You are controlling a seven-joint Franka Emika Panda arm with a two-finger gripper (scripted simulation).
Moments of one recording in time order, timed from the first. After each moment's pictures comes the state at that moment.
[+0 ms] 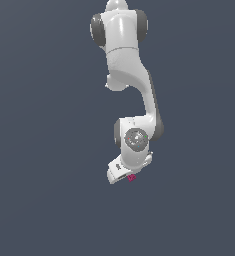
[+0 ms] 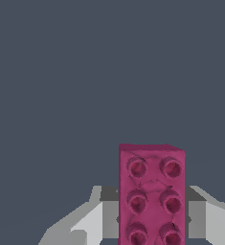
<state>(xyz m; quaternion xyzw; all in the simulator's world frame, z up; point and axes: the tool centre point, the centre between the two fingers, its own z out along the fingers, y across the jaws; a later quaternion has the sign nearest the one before) 0.095 0.056 0.012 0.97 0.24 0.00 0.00</state>
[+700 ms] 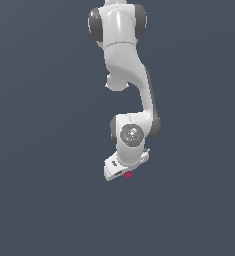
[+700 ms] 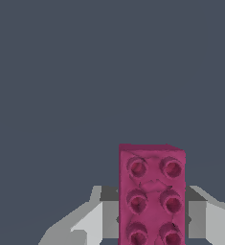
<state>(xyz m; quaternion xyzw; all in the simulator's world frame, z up) 0.086 0.042 0.022 0.97 0.24 0.00 0.00</state>
